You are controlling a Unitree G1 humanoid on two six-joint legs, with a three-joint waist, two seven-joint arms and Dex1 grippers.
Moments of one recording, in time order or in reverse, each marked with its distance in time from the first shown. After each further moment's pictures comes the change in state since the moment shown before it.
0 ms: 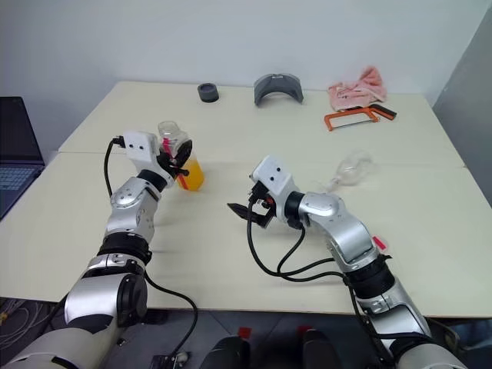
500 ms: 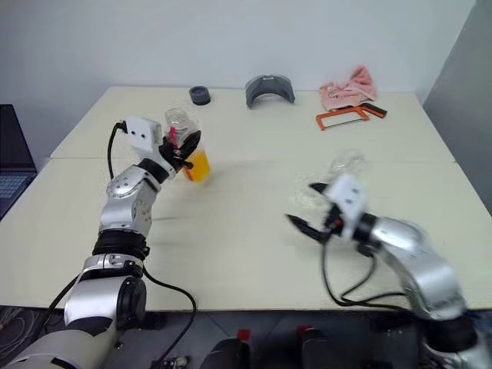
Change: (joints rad) left arm 0.018 0.007 -0.004 -0.192 -0.046 0.167 -0.066; right arm 0.270 -0.249 -0.192 -0.332 0.154 -0.013 0.034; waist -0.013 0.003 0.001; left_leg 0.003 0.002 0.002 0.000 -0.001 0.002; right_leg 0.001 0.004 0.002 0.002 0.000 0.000
